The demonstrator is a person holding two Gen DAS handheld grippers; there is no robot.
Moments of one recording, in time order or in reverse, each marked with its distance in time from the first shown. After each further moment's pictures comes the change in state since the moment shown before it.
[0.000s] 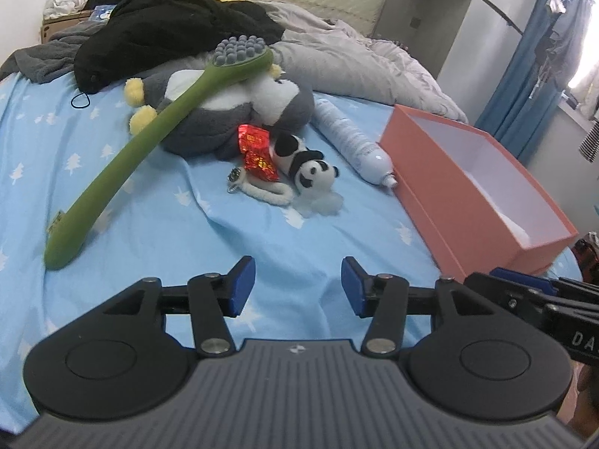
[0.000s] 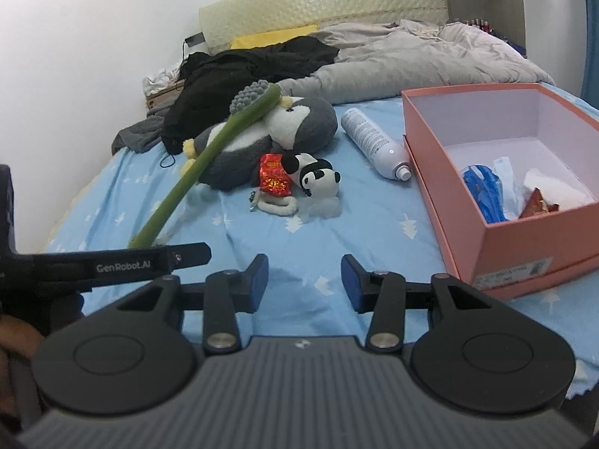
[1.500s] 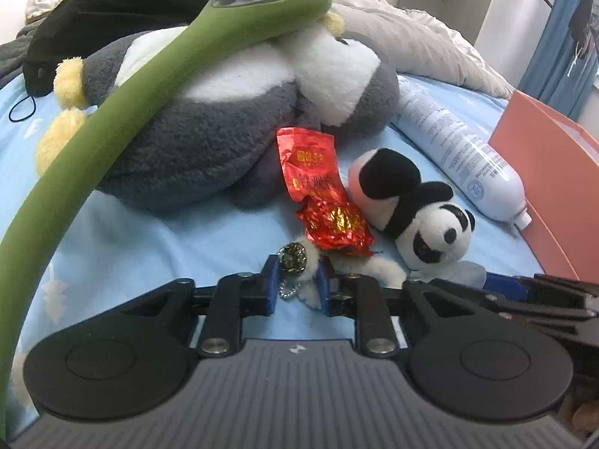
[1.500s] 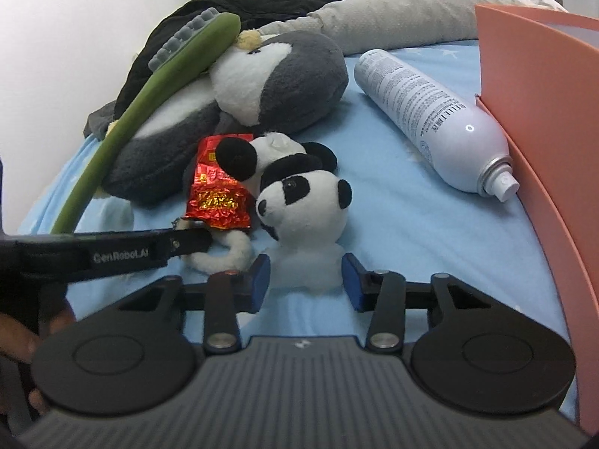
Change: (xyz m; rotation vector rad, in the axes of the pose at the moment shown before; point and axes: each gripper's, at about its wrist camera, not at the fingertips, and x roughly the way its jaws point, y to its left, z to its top) left arm 0.220 0.058 0.078 0.054 0.056 0.063; right arm 0.236 -0.036 0.036 0.022 0.093 0.070
